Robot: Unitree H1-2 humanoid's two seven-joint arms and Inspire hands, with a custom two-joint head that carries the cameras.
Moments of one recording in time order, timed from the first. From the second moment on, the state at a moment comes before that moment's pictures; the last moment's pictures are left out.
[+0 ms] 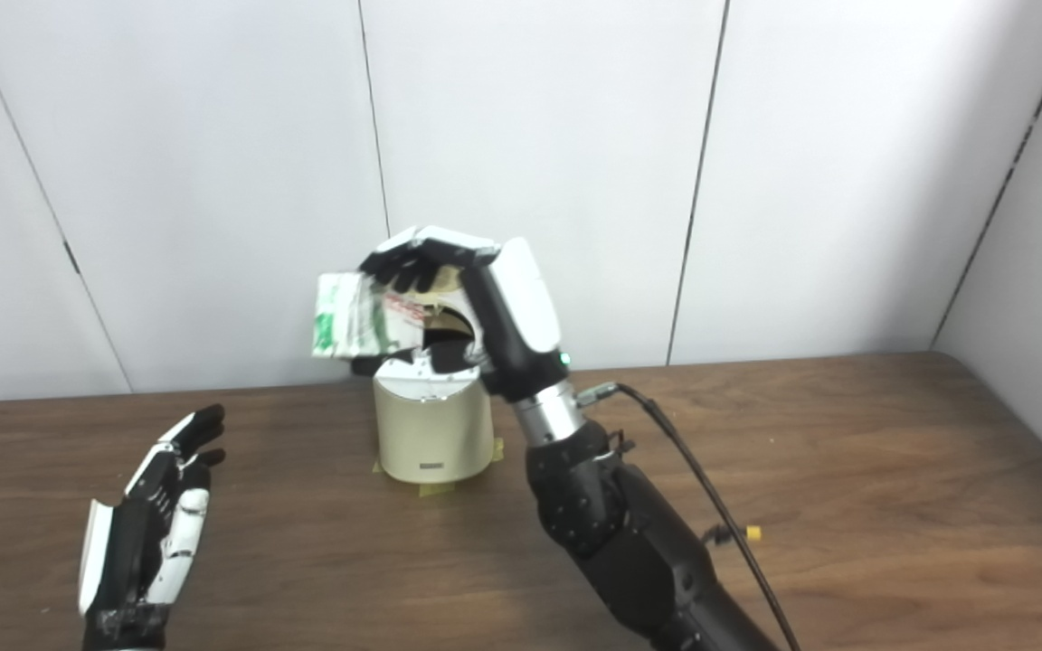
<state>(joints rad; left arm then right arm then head) -0.07 0.10 0.03 0.03 0.23 -0.42 0.17 -0.73 -0.18 0.50 0.31 -0.53 -0.44 -0.61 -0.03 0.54</state>
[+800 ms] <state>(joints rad) -0.07 0.09 0.03 0.02 0.26 -0.41 0.19 -0.94 -0.21 0.88 0.75 -0.70 -0.45 -1.11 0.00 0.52</state>
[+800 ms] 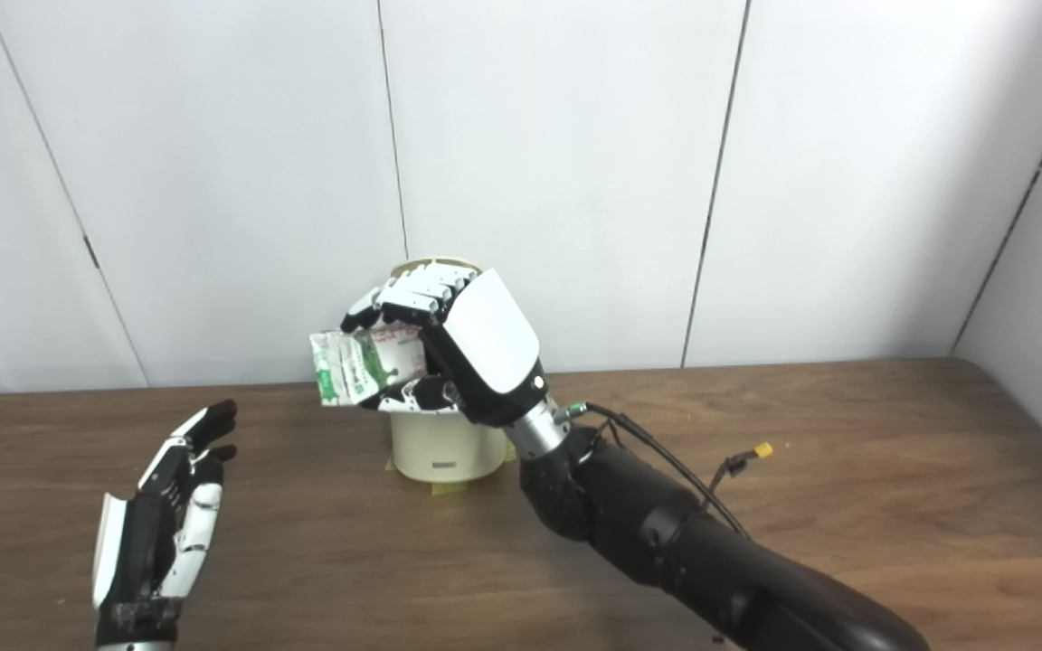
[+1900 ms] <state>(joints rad) -0.07 0.08 0.02 0.01 0.31 -0.41 0.22 -0.97 -0.18 0.92 0.96 -0.60 -0.45 -1.16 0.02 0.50</state>
